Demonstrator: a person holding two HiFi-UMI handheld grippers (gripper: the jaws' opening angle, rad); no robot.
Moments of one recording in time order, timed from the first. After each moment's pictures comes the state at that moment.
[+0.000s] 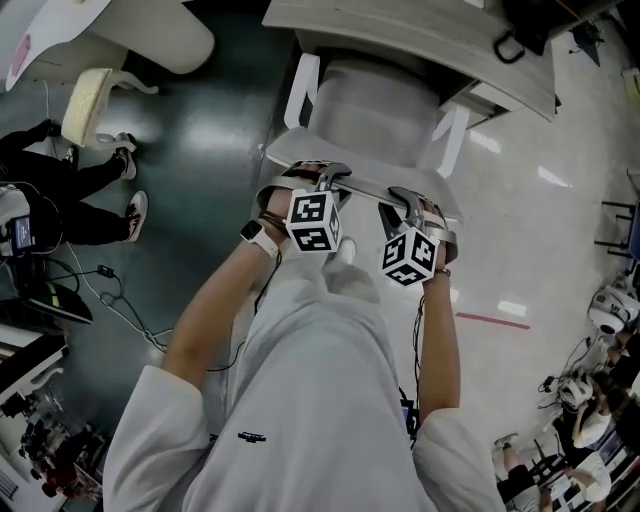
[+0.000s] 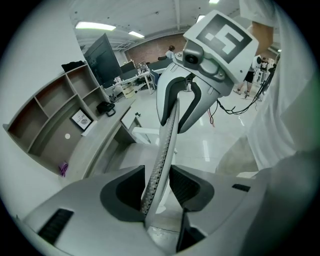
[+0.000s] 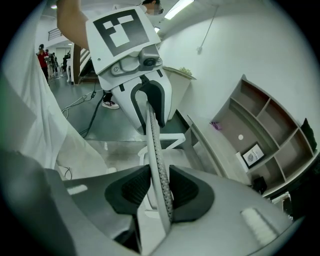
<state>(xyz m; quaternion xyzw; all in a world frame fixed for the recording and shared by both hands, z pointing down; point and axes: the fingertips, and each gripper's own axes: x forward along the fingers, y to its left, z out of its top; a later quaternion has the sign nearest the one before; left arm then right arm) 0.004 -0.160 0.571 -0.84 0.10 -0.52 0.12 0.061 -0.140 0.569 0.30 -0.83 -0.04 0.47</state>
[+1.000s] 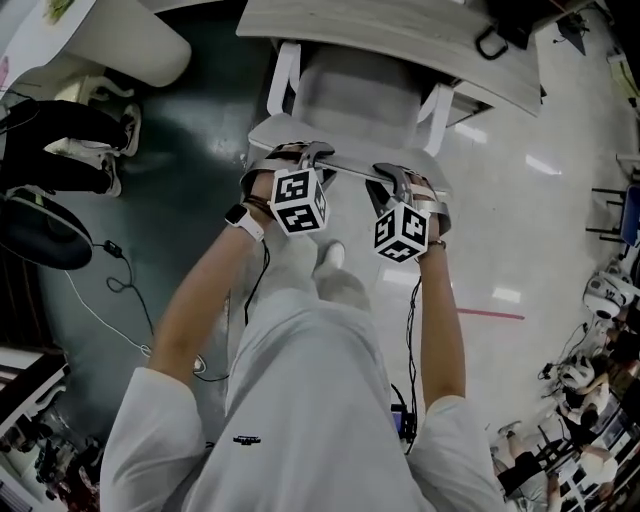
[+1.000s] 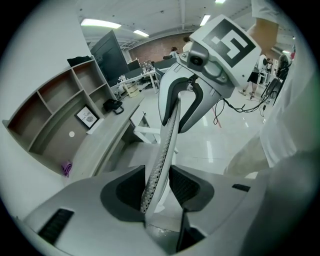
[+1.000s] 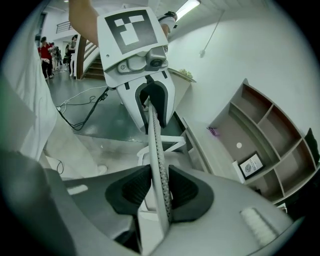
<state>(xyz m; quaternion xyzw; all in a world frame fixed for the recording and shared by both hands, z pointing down) 0.003 -0.234 0.564 -0.84 0.12 -0.52 0.11 0.061 -0.213 0.563 0.29 -0.83 -0.08 0.47</state>
